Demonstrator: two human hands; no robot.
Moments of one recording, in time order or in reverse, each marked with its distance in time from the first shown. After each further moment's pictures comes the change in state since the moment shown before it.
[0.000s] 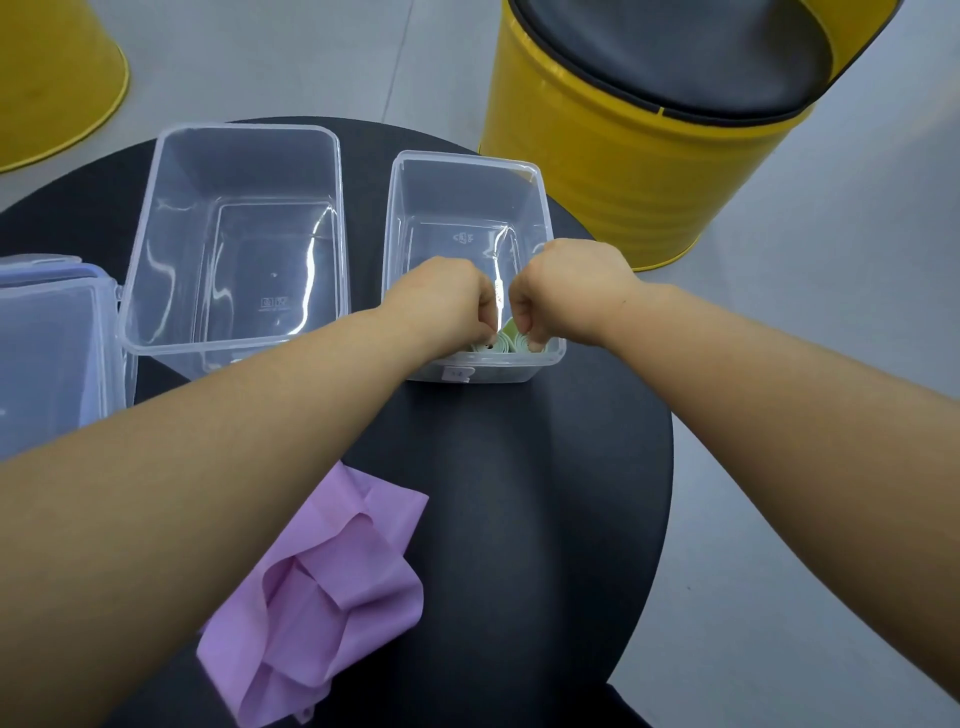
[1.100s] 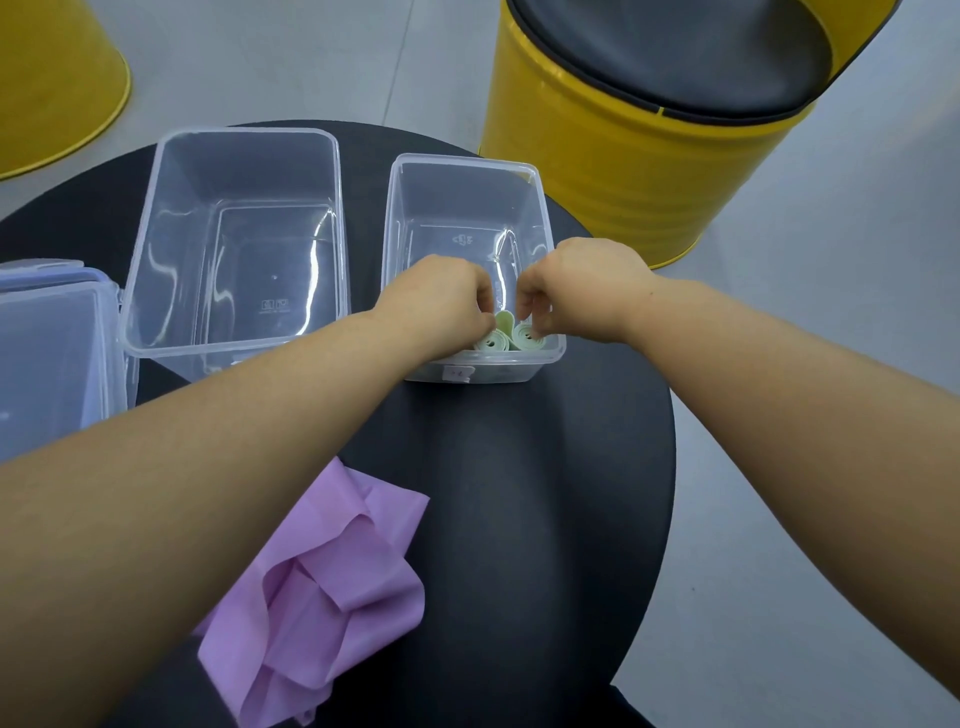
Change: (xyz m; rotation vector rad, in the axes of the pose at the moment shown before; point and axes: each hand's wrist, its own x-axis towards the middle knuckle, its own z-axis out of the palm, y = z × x) left_hand 0.001 -0.003 0.003 0.042 0.080 -0.004; right_hand -0.005 0.012 0.003 0.067 0.052 -0.055
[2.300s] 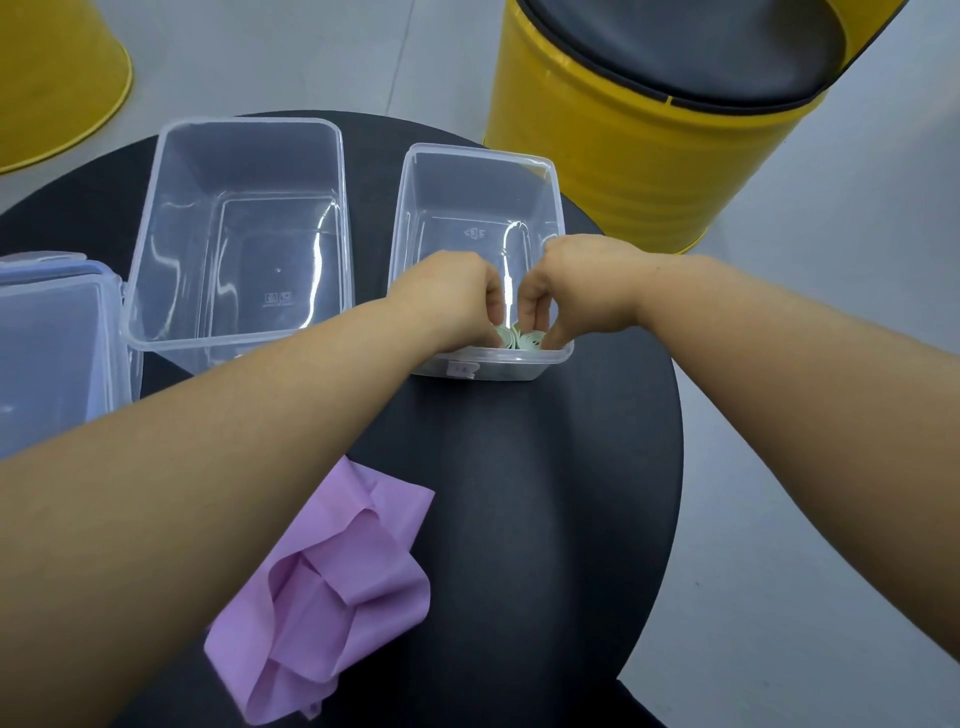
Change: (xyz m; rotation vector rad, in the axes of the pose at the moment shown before) left_hand 0.001 0.002 -0.001 -0.018 -0.095 -0.006; right_hand 0.007 0.004 -0.002 0.075 -0.202 -0.135
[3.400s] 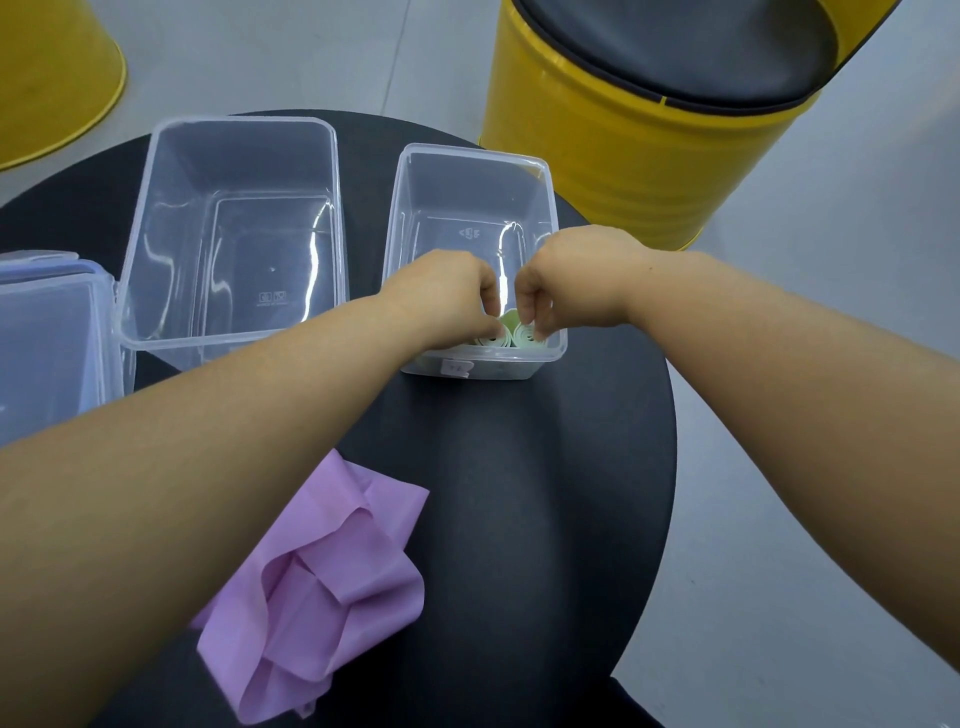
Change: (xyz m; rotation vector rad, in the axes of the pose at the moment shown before) left_hand -0.002 0.002 -0.002 -0.014 -0.010 0.009; right_hand -0.004 -0.004 -0.006 -0.135 0.042 0.048
